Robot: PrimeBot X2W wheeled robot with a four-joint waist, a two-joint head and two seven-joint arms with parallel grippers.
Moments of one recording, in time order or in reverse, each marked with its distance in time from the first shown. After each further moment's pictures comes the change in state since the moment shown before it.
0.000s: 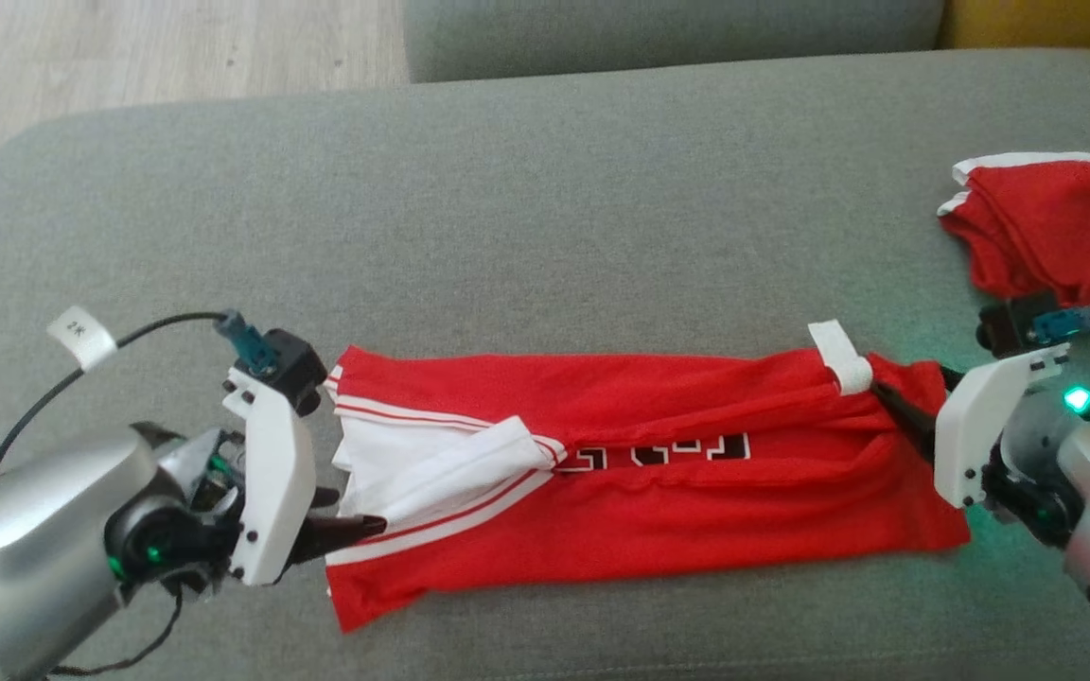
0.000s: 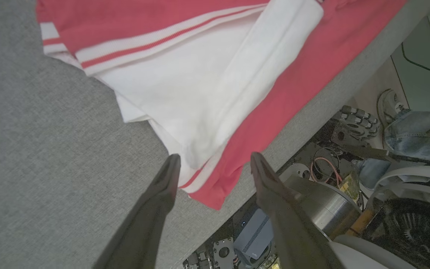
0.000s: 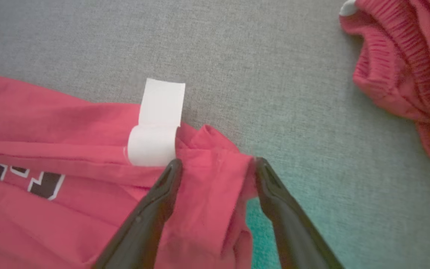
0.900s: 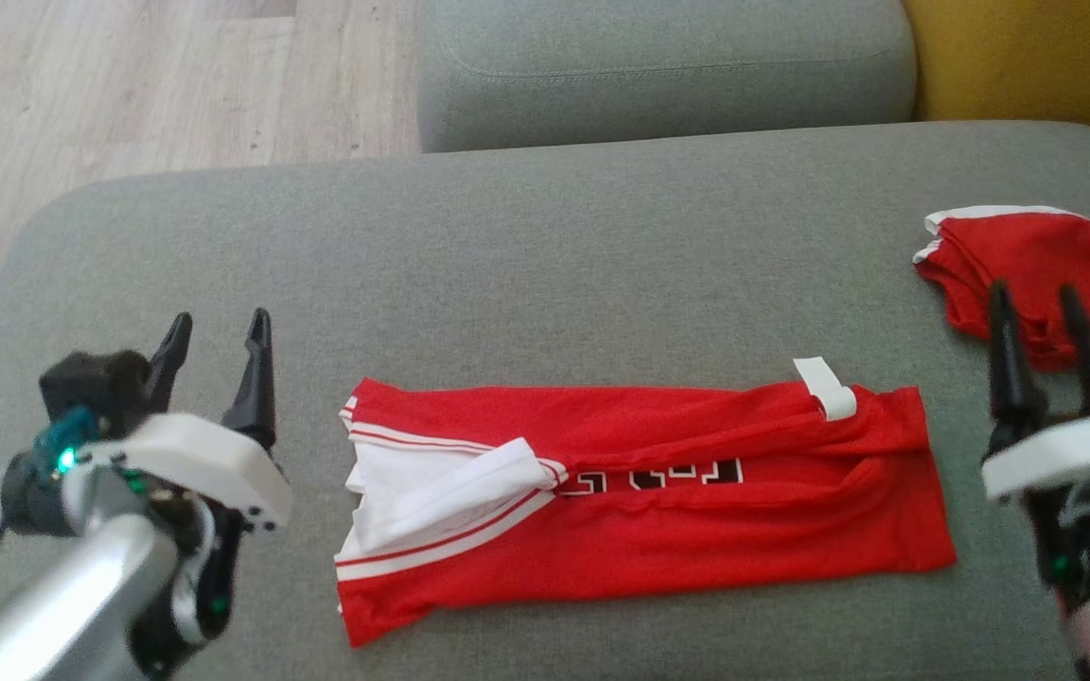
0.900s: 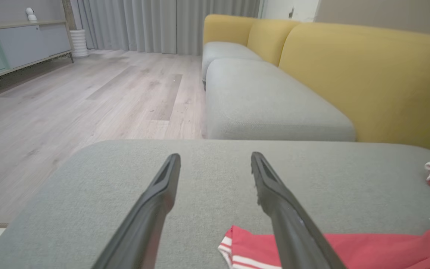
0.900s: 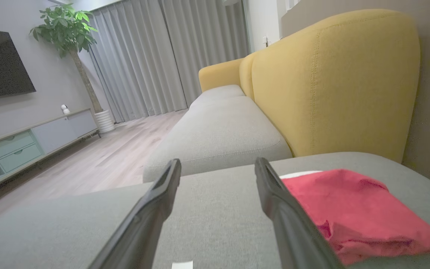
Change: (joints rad) left arm 0.365 -0.059 0.409 -0.153 0.295 0.615 -0.895; right arm 0.289 0.164 -0.596 -0.284 -0.227 0.000 -0.501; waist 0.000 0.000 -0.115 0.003
